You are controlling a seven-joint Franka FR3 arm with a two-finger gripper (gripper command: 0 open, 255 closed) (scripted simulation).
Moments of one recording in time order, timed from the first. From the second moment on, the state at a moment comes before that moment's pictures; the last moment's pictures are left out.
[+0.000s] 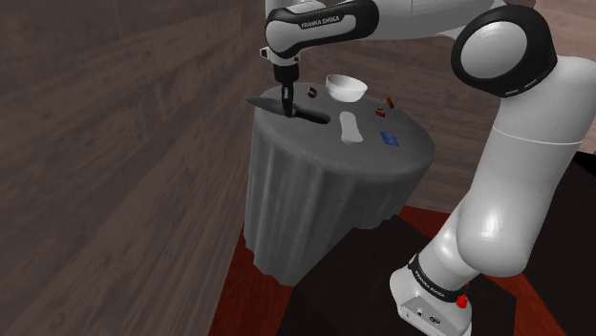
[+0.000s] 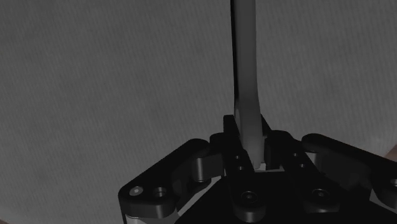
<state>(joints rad) 0.08 0.28 -0.06 -1.64 -0.19 1.81 -0.64</state>
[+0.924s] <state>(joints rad) 0.08 0.27 -0.06 -1.50 -0.18 1.66 -0.67</state>
